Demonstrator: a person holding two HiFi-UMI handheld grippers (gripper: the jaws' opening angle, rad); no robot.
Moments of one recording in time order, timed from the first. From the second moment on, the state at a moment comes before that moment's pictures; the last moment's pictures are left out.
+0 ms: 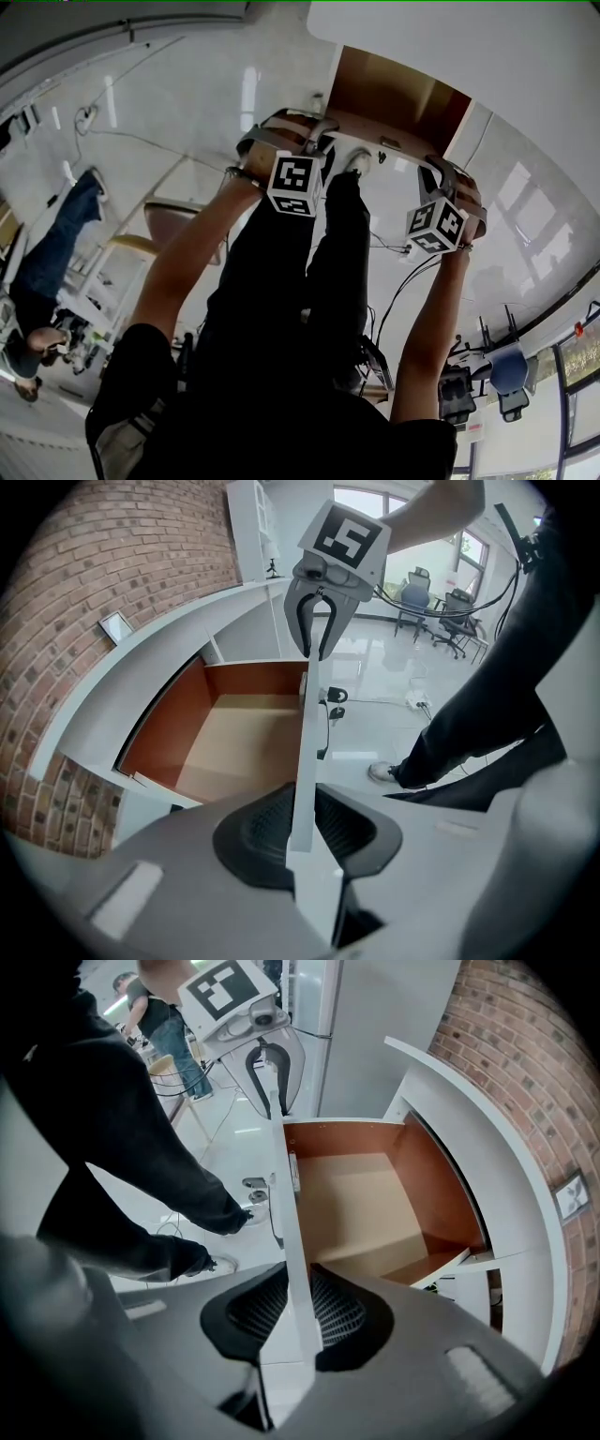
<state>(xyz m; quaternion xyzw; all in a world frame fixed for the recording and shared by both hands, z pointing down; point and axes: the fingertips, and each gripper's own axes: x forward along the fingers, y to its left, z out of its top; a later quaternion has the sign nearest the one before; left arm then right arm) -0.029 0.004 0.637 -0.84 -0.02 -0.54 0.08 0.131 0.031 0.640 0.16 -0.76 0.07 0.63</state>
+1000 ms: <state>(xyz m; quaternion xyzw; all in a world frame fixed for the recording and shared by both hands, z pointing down) -0.020 -0.019 0.619 -0.83 0.00 -0.55 0.07 0.140 0.011 0.623 0.13 -0.78 0.05 0.60</state>
